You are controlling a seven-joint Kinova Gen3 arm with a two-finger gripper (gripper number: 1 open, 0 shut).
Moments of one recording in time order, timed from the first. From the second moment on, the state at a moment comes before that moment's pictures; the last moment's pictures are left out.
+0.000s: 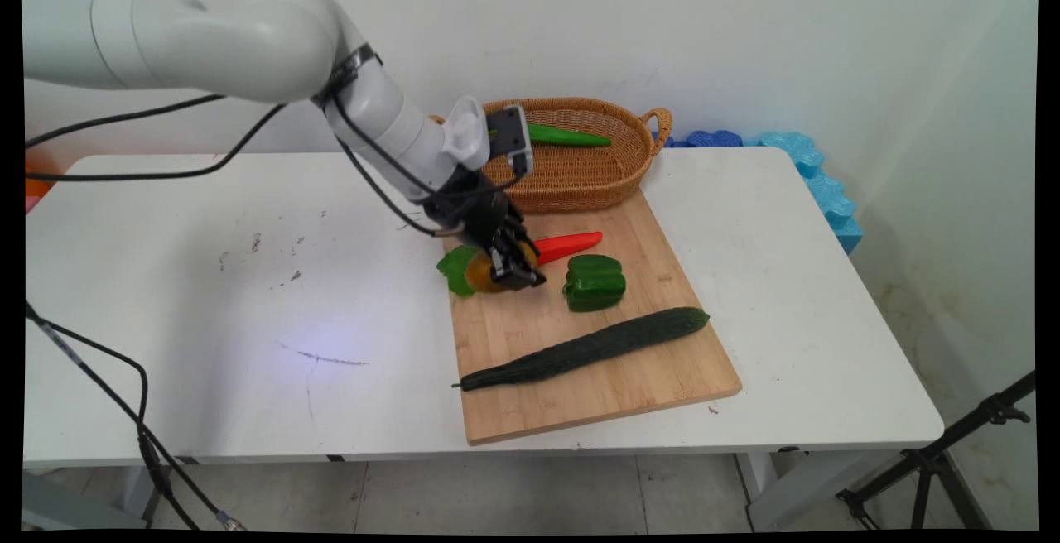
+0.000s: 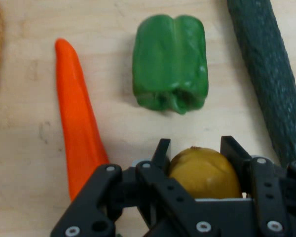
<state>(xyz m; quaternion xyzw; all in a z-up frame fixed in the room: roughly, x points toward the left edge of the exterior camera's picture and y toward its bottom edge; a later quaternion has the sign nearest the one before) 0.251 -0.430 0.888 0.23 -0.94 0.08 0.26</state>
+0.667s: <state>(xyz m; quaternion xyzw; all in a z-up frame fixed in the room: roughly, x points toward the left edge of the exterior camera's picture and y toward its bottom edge) 0.252 -0.420 0.842 0.26 -0.93 0.07 0.25</state>
